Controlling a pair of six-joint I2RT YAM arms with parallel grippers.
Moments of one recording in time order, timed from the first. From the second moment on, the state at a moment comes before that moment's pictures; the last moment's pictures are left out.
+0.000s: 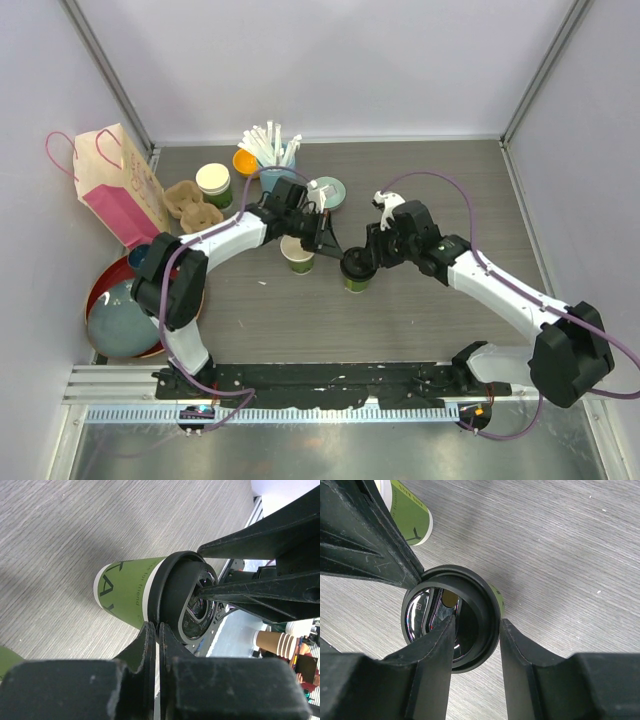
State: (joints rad) left arm -0.57 1.77 1.20 -0.25 0.76 -0.43; right arm 0.56 1.25 0.86 -0.35 -0.13 0.24
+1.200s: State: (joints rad) left arm -0.57 1.78 1.19 -0.21 0.74 -0.46; right arm 0.56 1.17 0.73 -0.18 -0.11 0.29
